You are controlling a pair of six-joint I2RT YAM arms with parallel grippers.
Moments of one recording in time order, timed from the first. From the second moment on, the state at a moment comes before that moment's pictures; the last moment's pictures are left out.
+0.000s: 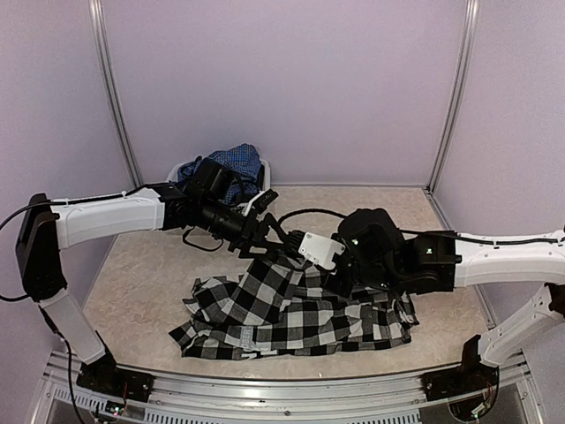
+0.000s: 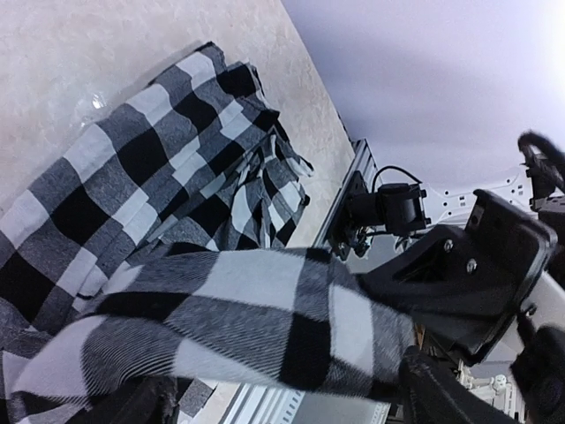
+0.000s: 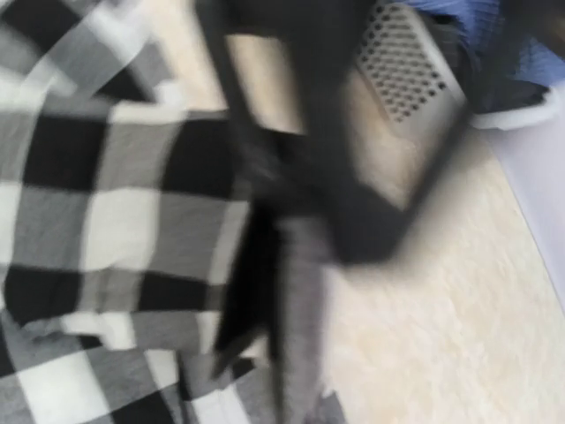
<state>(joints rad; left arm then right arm) -0.73 1.70 1.31 -0.35 0.78 -0.56 1.20 1.38 1.02 -0.26 0.39 -0.39</state>
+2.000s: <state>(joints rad) -0.85 1.63 1.05 -0.39 0.17 -0.12 0.44 1.31 0.77 -0.29 -0.55 0.37</state>
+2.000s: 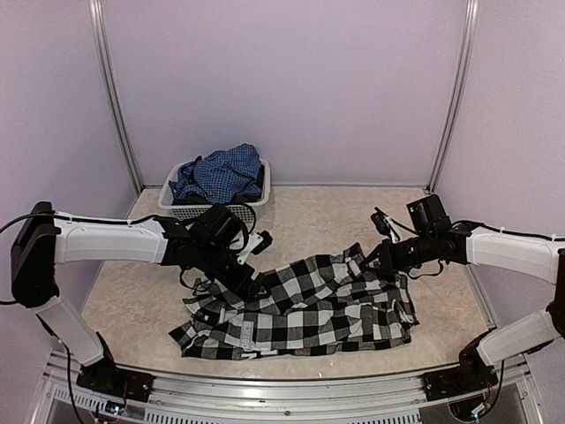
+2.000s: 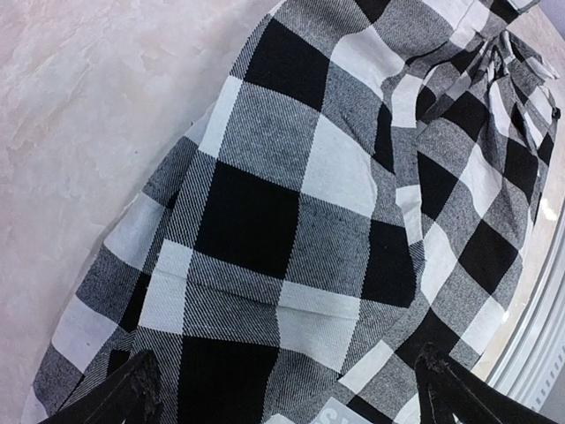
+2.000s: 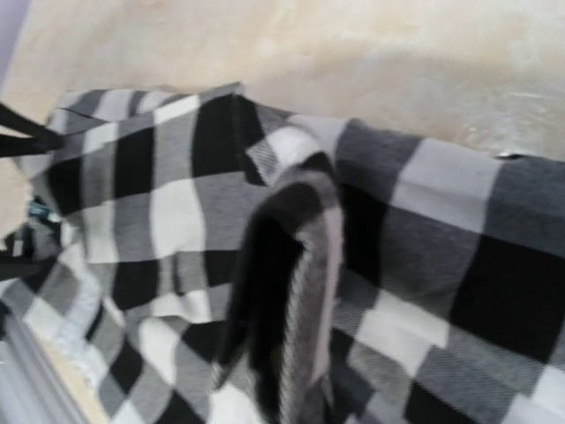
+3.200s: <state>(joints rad) -0.90 1.74 1.05 -0.50 -0.14 -0.07 0.38 1.46 0.79 -0.41 -0.37 0.24</state>
